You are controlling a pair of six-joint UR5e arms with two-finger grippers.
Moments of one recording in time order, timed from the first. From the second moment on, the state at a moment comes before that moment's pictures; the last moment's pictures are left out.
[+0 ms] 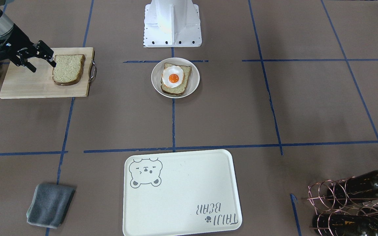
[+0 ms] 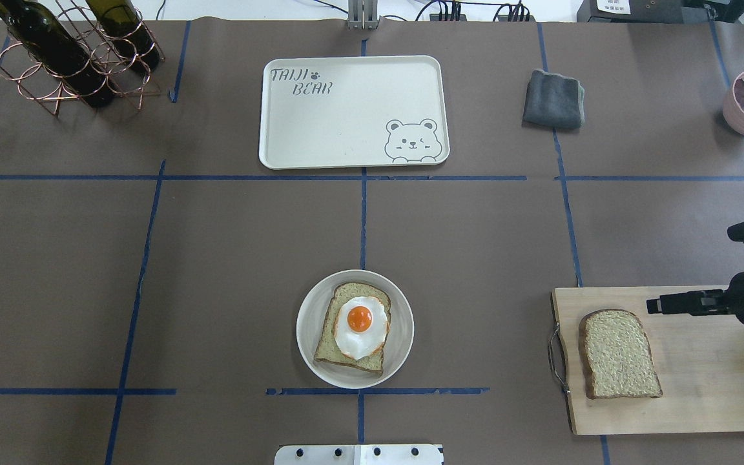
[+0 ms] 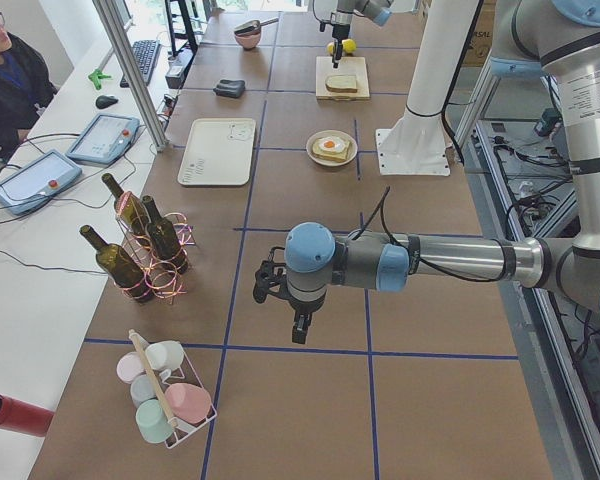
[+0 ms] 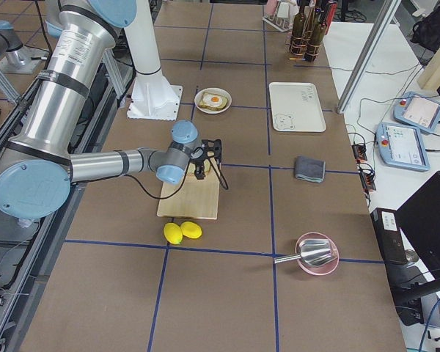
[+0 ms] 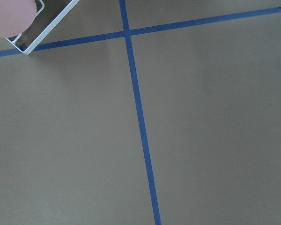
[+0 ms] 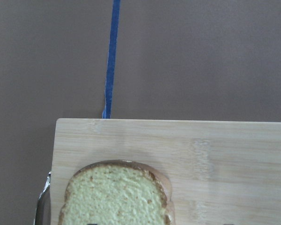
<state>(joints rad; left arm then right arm) -1.54 -1.29 -1.89 -1.63 -2.40 0.09 0.52 -2.02 1.98 -0.52 1.86 1.26</state>
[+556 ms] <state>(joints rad) -1.54 -1.29 -1.89 -1.63 -2.41 0.09 0.39 -2.07 1.97 -0.46 1.76 1.32</state>
